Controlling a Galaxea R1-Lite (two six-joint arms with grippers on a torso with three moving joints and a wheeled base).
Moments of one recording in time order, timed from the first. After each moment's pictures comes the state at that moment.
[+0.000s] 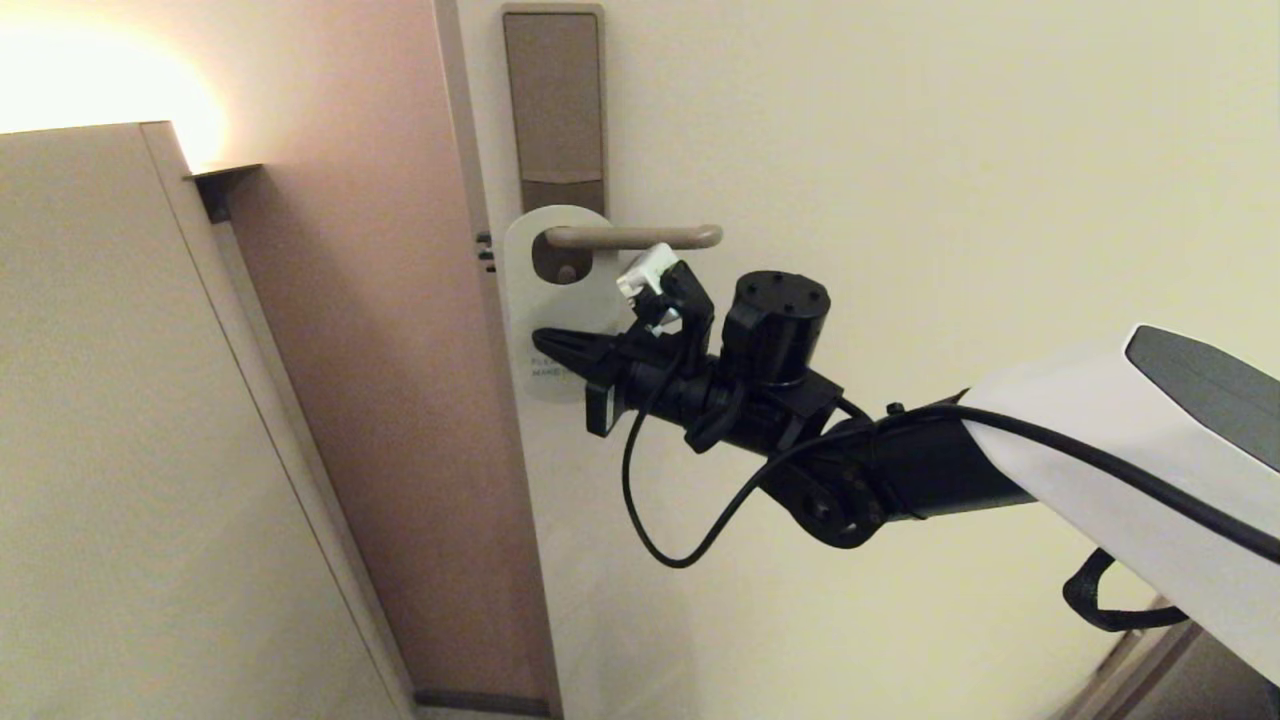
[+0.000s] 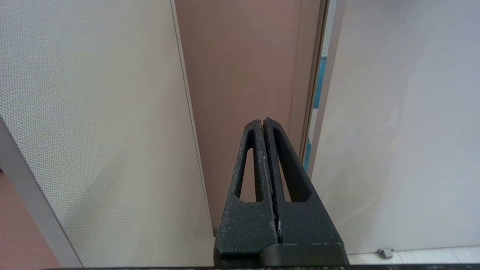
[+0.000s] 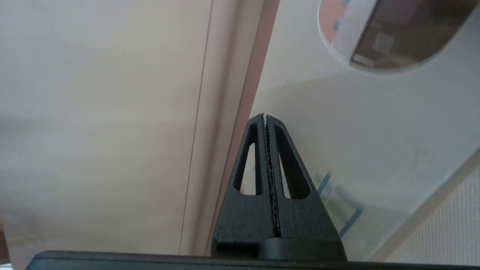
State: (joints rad) left arm 0.00 0.00 0.00 -0.01 0.00 0.00; right arm 0.70 2.26 -1.41 -0.99 0.44 -0.07
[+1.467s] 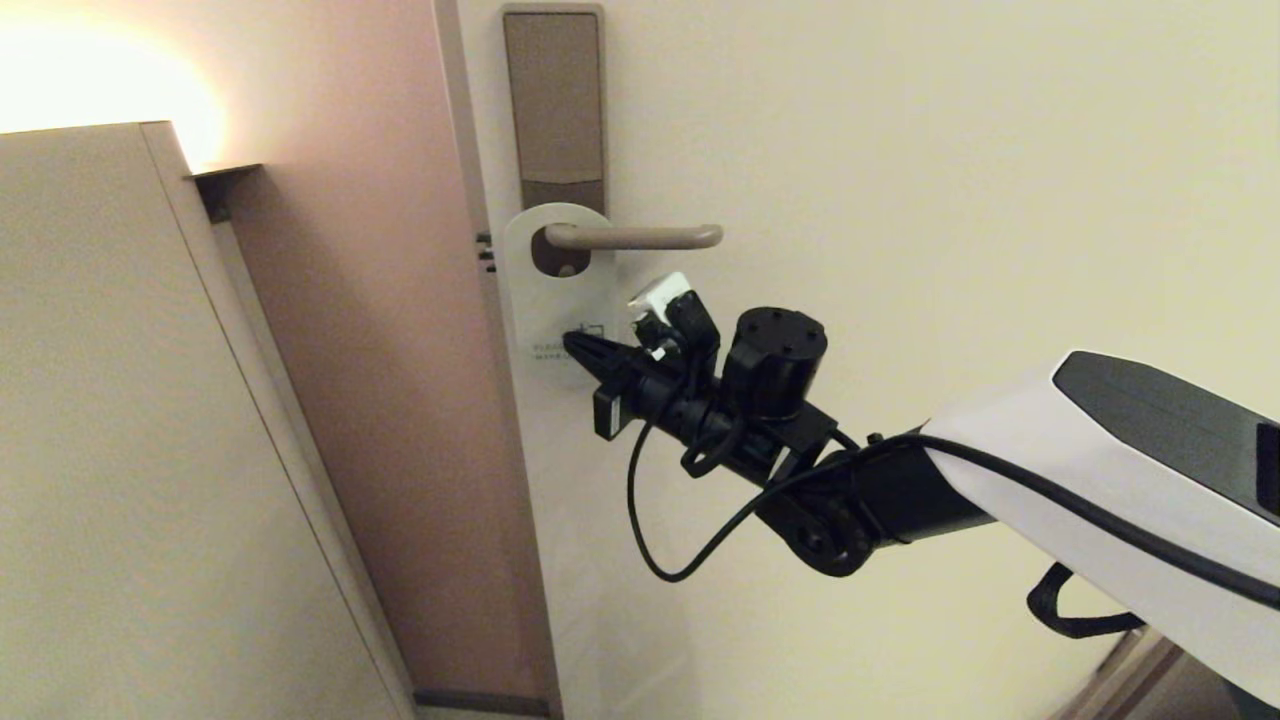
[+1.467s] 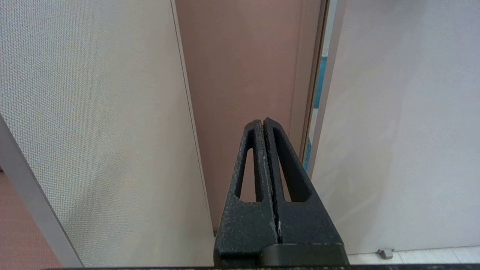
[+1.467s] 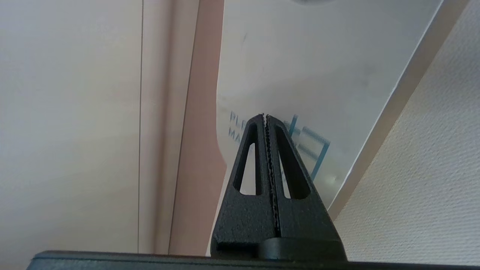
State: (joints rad) left arm 0.00 0.00 0.00 -0.01 0.00 0.00; right arm 0.70 2.30 -1.34 -1.12 0.25 -0.10
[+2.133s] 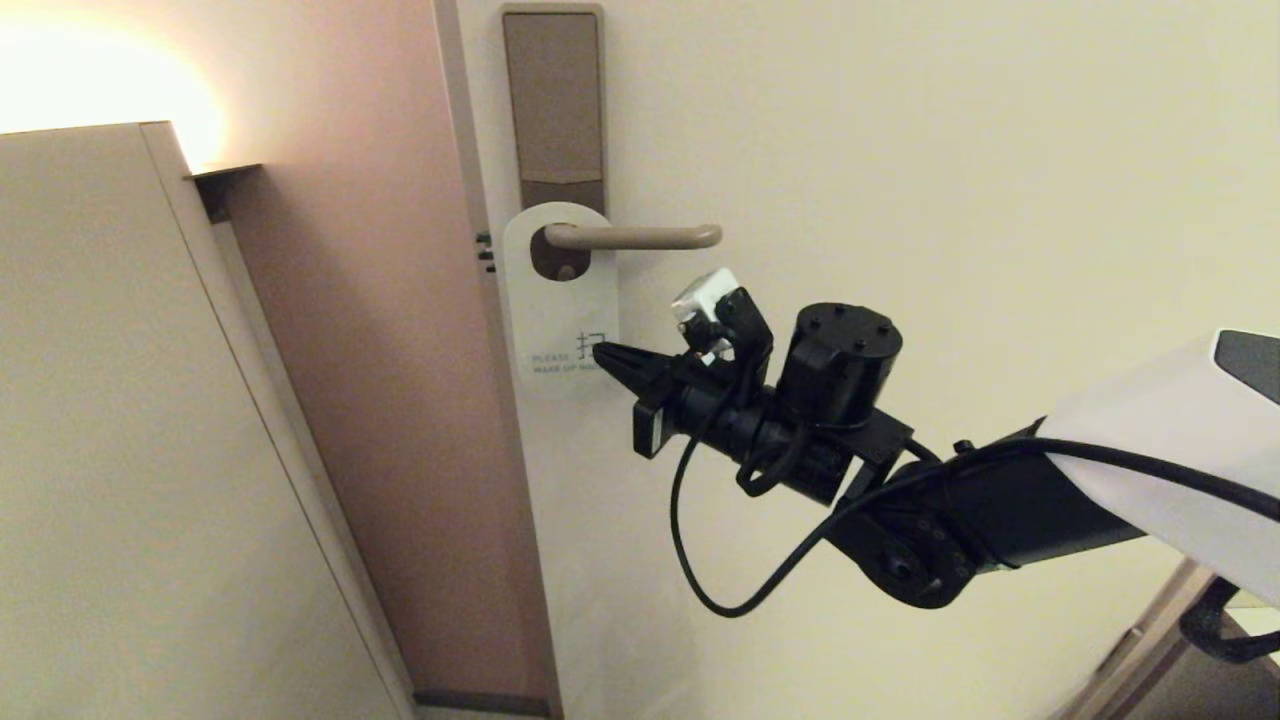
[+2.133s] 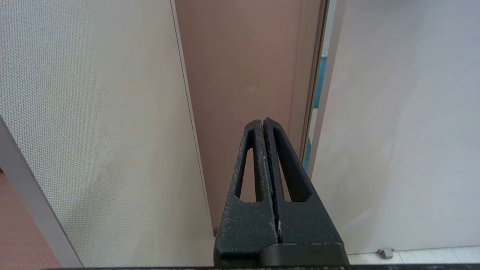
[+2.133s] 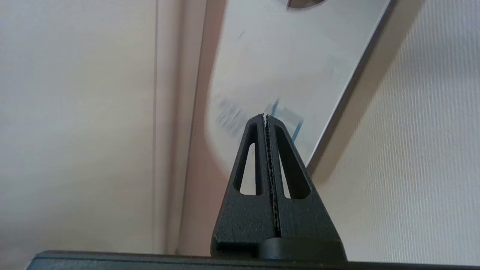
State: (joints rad) left arm 0.00 0.00 0.00 -0.01 0.00 0.00; right arm 0.69 2.12 -1.11 -1.12 0.26 -0.09
